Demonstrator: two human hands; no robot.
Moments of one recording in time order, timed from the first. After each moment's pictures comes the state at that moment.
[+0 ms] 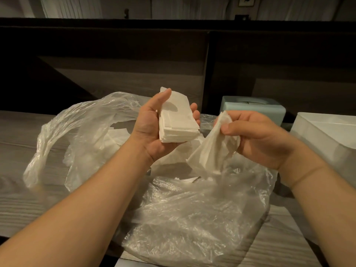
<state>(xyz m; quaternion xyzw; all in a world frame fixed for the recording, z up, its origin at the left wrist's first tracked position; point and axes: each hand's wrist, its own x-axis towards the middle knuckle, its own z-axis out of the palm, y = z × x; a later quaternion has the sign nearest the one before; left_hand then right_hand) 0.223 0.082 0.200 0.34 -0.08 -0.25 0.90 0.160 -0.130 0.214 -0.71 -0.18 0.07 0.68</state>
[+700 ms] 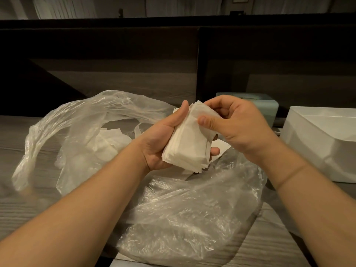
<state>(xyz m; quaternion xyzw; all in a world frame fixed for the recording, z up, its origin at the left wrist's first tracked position) 0.213 0.068 0.183 0.46 -0.20 -0.40 0.76 0.163 -0.112 0.207 -0.78 -0.14 -0.15 0.59</state>
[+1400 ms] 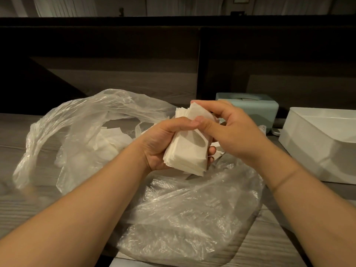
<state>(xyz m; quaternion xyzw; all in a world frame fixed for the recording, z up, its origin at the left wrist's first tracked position) 0.210 0.069 0.182 0.45 -0.27 -0.42 0.74 0.169 -0.111 0.196 -0.83 -0.16 -0.16 0.51</state>
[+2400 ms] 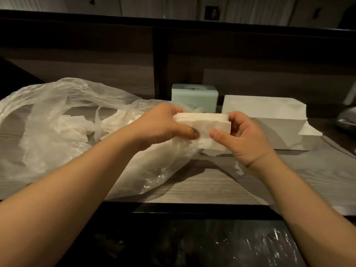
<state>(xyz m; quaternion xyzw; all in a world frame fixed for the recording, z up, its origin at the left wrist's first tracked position) 0.123 -0.014 0.215 0.83 -0.28 -0.09 0.48 0.039 -0.219 0.181 -0.78 -0.02 -0.18 0.60</state>
